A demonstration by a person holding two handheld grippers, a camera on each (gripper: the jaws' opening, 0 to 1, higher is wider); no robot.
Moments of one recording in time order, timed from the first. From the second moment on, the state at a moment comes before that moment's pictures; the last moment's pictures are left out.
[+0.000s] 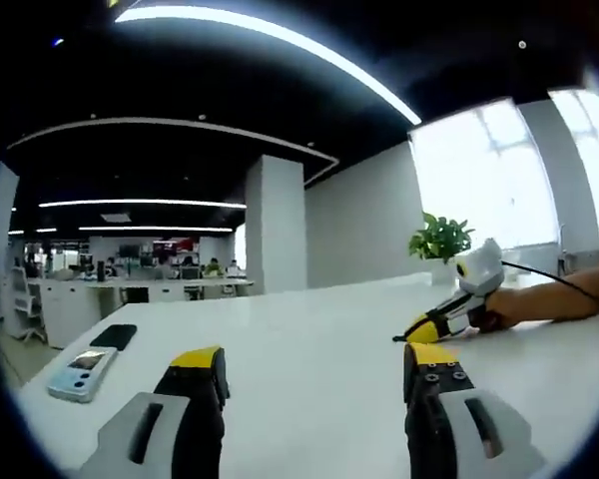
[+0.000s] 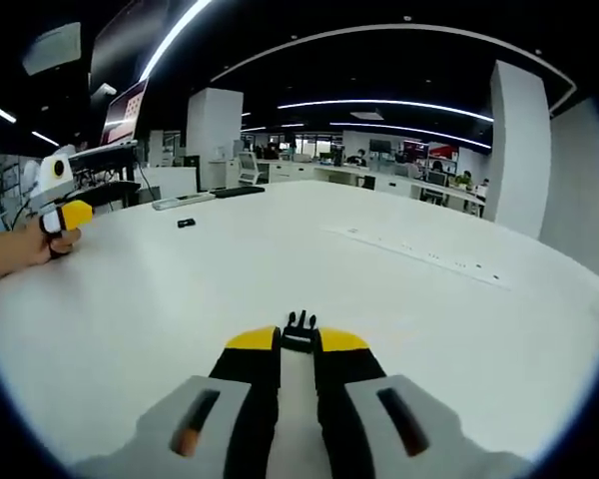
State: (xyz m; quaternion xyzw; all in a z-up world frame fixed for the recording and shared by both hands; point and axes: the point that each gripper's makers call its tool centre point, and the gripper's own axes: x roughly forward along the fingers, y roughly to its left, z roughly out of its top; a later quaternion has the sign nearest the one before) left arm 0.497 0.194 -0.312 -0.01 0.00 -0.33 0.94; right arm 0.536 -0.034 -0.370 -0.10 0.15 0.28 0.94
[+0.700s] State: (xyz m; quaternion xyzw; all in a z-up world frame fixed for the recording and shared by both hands) left arm 0.545 0.198 -0.343 -0.01 0.08 -0.30 0.95; right arm 0.537 -0.034 -0.371 -0.11 0.15 0.28 0.94
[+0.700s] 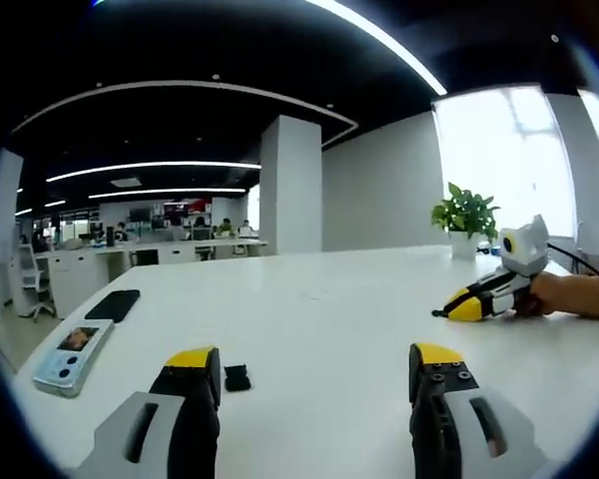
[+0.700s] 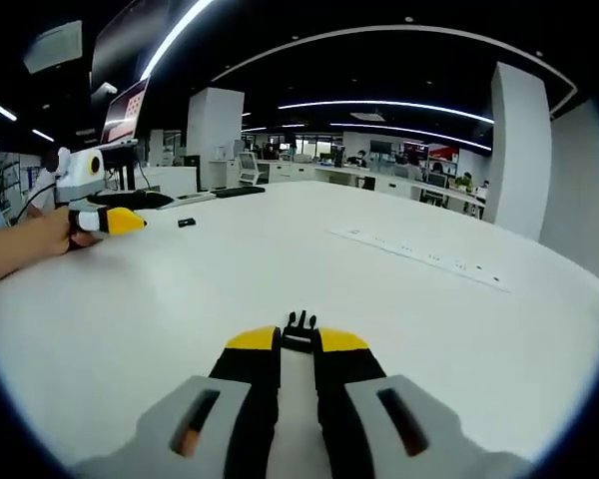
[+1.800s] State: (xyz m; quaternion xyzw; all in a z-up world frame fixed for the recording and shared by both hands) left arm 0.552 0.202 -0.360 -0.02 0.13 -0.29 0.95; right arm 0.533 -0.029 -0.370 -0.12 0.15 0.29 0.94
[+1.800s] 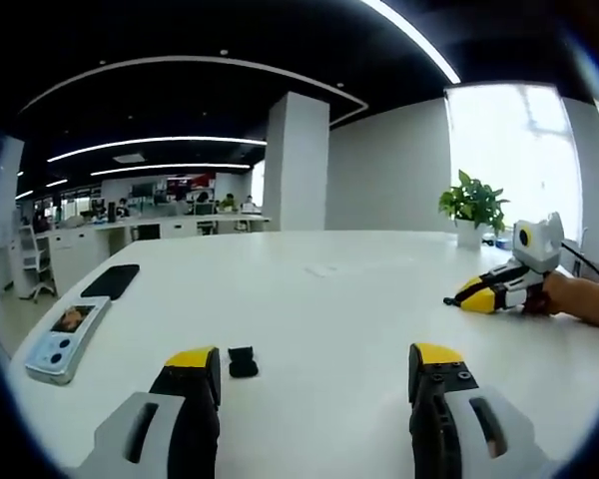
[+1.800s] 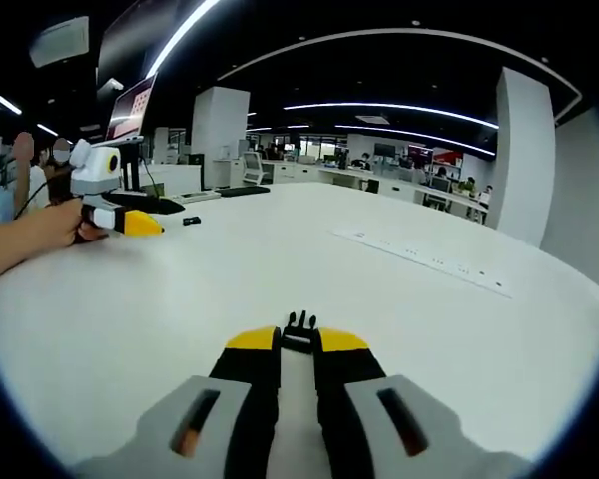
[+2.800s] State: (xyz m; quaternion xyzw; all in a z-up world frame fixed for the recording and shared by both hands) left arm 0.550 0.199 -0.382 0.02 0.18 -0.28 0.94; right arm 0.533 -0.028 -0.370 -0.13 0.14 0.29 0.94
